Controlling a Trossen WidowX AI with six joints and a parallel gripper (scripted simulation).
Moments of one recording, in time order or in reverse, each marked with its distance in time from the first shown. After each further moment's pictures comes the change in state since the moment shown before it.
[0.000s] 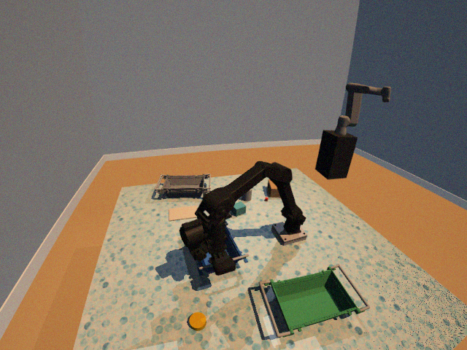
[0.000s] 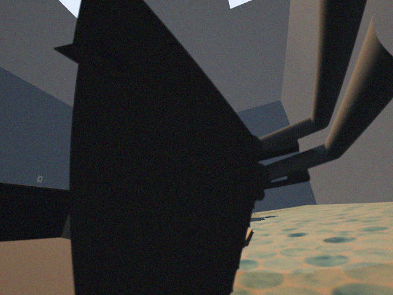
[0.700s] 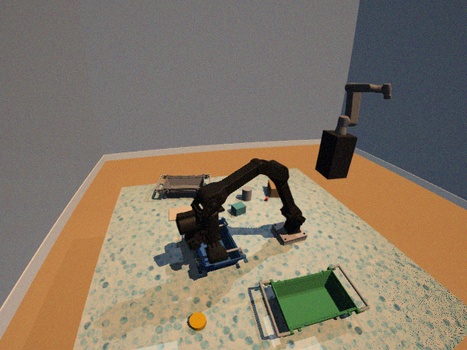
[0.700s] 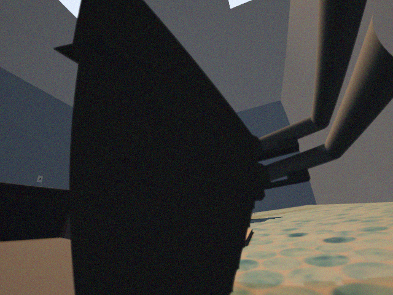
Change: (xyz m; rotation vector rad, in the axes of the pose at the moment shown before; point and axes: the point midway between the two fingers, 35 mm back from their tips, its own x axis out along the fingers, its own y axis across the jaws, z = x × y) arm 0.003 -0.054 0.001 0.021 0.012 -0.034
